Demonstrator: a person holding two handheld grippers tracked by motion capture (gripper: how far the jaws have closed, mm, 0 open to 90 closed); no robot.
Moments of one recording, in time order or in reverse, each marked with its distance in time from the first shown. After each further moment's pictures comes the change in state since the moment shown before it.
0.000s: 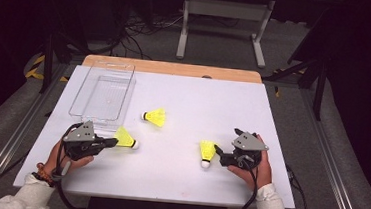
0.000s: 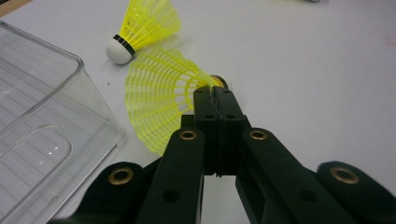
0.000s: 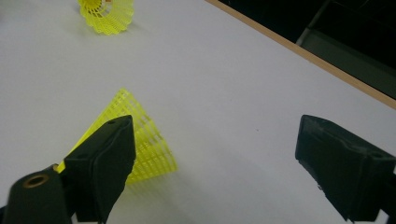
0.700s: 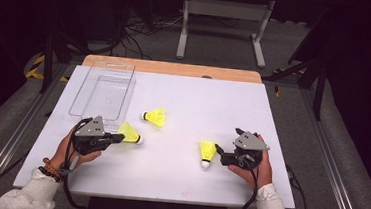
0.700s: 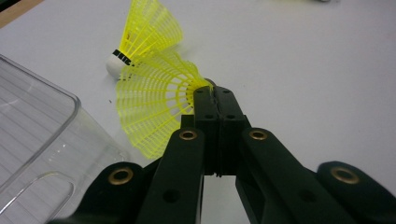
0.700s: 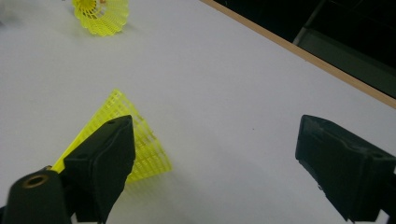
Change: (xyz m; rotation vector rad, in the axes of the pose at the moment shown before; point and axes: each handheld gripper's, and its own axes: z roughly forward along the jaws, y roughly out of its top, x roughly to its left) left arm 0.001 0.023 0.013 0.028 0.015 0.031; right arm -0.002 -0.001 0.000 -0.004 -0.011 0.012
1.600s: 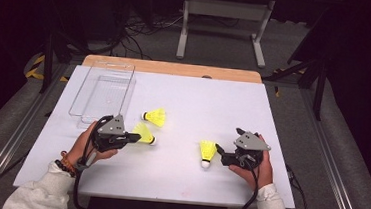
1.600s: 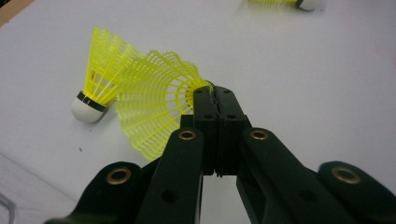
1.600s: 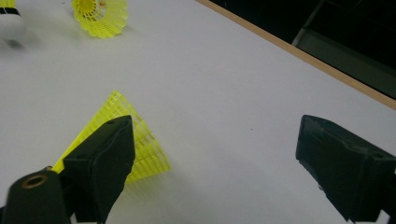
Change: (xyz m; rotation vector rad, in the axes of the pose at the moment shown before) left arm -0.014 0.038 0.033 0.078 -0.048 0.090; right arm -0.001 0.000 -0.002 -0.004 0.000 0.006
